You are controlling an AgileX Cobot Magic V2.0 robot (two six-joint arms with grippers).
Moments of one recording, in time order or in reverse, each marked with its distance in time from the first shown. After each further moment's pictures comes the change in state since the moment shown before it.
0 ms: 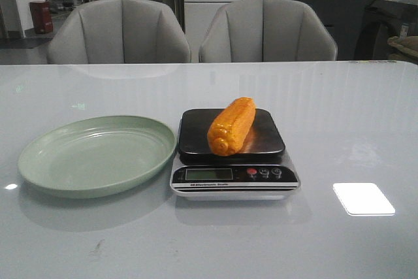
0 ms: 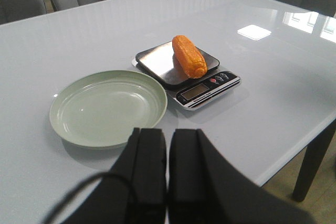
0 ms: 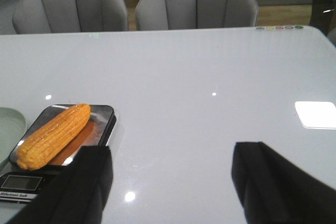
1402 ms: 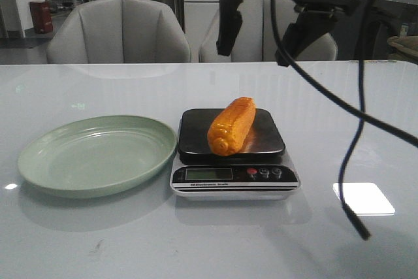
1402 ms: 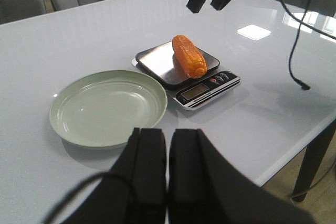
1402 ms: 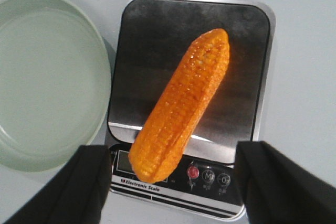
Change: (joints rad) left arm 0.000 0.000 0.000 0.000 0.000 0.000; right arm 0.328 1.447 -1.187 0.105 0.606 0.266
